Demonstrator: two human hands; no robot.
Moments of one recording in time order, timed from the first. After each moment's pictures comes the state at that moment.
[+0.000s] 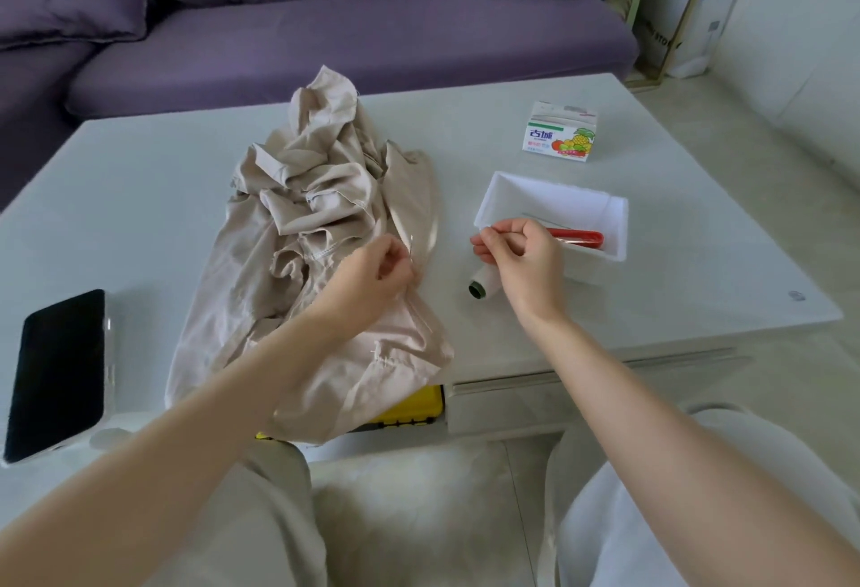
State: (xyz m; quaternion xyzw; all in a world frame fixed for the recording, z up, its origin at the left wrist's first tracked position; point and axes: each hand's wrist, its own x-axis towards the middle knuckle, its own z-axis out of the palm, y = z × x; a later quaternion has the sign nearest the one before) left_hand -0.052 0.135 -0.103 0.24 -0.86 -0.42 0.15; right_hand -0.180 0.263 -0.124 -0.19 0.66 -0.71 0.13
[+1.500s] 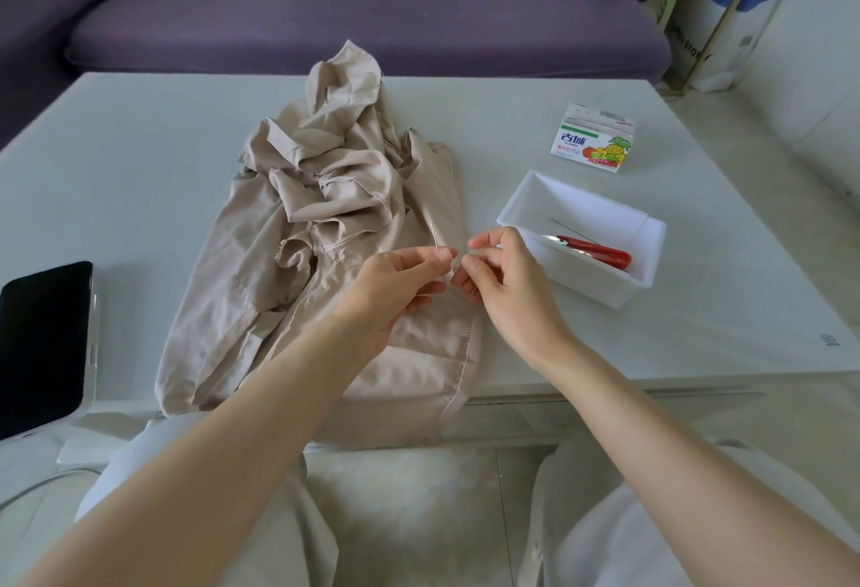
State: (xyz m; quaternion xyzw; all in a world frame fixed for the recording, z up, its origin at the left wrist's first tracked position) left_hand -0.063 0.145 -0.103 0.34 -0.58 -0.73 0.12; right_hand -0.155 0.251 -0.107 -0.35 0.71 -0.57 0.22
